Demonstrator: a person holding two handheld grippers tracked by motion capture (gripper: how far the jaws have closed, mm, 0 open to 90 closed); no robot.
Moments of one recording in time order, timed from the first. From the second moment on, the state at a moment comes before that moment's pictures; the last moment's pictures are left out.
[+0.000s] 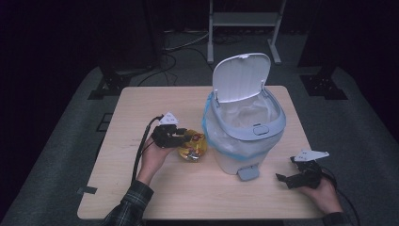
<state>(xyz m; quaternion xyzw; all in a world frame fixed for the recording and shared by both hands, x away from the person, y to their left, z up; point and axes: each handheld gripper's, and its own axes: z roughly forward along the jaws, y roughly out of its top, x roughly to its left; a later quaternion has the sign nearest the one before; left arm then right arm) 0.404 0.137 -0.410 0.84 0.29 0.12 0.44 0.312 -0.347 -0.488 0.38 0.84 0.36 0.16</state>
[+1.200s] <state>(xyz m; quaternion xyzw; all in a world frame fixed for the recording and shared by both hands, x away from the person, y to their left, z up) 0.401 0.157 -0.408 0.82 0.29 0.09 0.48 0.313 -0.347 -0.488 0.38 0.84 0.36 0.16</state>
